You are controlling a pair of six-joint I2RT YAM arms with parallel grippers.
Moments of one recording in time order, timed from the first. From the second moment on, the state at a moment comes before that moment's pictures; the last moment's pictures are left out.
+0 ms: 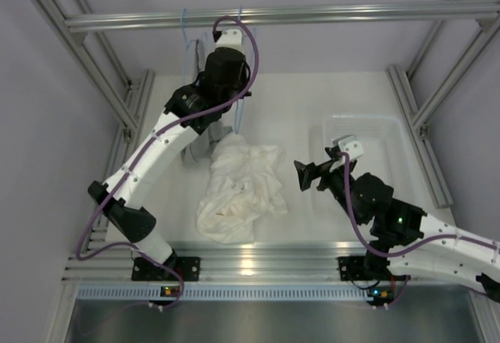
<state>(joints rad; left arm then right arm) -0.69 1.64 1.95 -0.70 -0.47 -0.32 1.16 0.68 0.72 -0.08 0.71 0.06</state>
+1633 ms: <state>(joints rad) -0.69 0.68 1.26 -0.75 -0.16 -0.33 0.78 1.63 0.96 0.07 0.17 0.23</state>
